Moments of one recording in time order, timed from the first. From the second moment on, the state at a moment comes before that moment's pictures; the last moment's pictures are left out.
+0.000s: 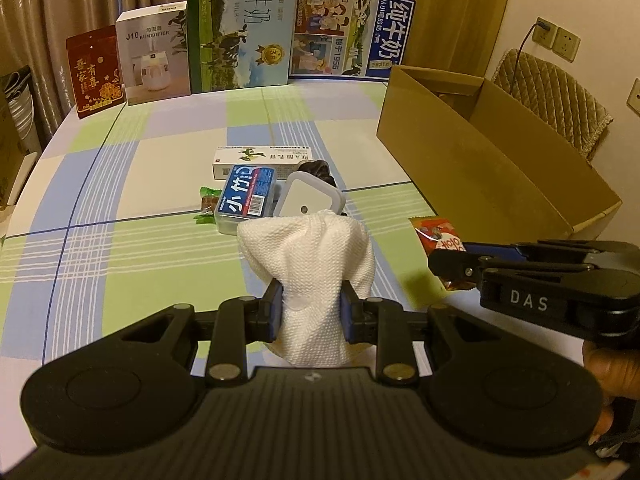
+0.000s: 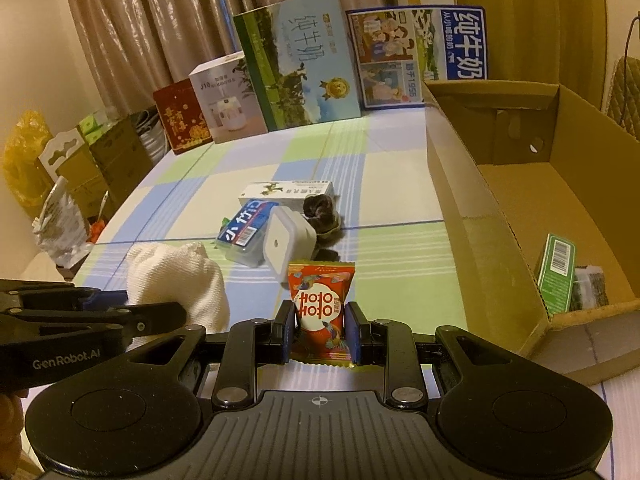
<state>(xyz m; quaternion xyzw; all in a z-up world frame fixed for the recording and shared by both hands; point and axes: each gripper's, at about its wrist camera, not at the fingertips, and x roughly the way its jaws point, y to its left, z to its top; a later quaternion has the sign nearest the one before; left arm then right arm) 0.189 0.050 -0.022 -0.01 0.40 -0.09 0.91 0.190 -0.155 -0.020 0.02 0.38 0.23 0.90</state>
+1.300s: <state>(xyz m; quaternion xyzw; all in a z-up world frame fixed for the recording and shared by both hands) 0.233 -0.131 0.052 -0.02 0.32 -0.24 0.92 0.205 -0.348 0.076 0.05 0.26 0.06 0.96</state>
